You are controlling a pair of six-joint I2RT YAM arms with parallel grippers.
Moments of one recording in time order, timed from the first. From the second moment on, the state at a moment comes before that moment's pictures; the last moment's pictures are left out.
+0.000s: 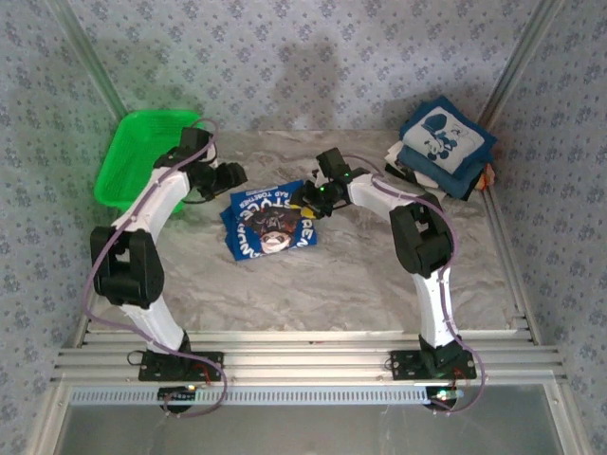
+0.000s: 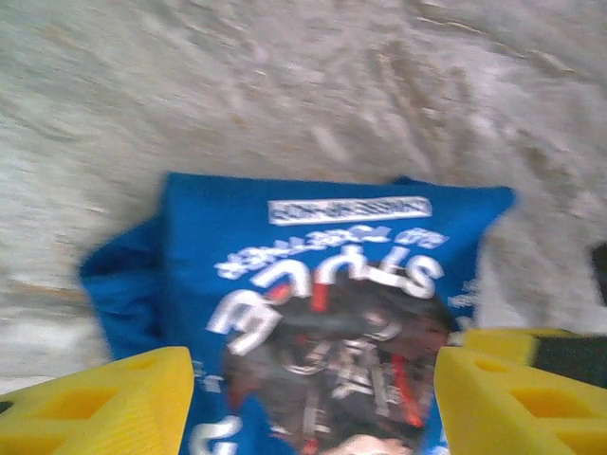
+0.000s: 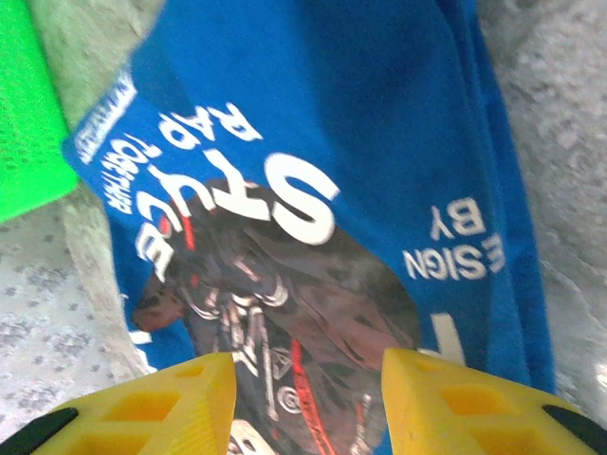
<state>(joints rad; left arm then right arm) -0.18 1.74 1.45 -0.69 0.30 -0.56 0.50 2.15 1.63 -0.43 -0.54 0.84</state>
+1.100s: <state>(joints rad) -0.05 1.74 1.39 -0.58 0.49 -0.59 0.42 2.12 1.74 -0.43 -0.52 0.83</state>
